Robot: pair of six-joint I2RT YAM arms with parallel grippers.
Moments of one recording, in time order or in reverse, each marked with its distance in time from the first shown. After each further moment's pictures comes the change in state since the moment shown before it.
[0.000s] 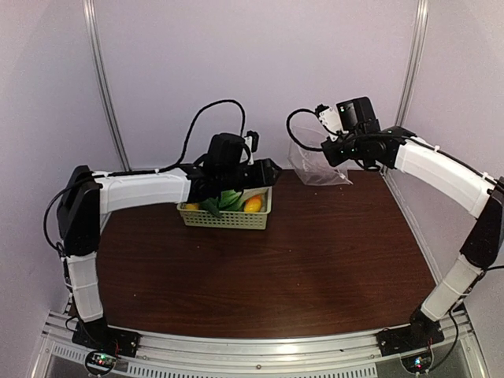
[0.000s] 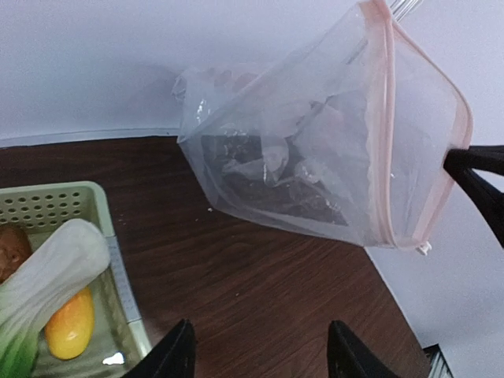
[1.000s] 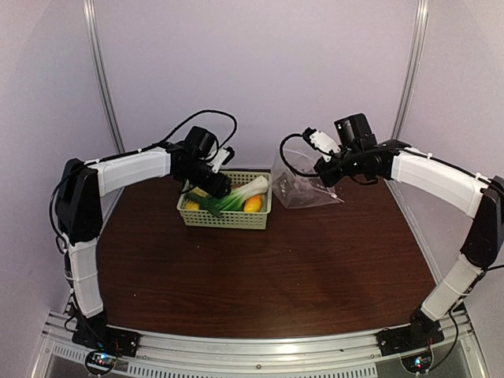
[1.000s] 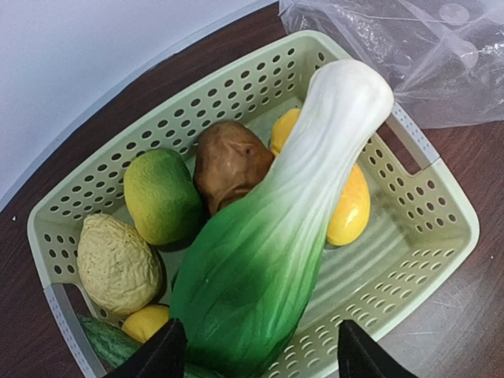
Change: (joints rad) left arm 0.245 -0.019 0.074 -0.657 -0.002 0.669; right arm -0.026 0.006 -0.140 0.037 -0.309 -0.088
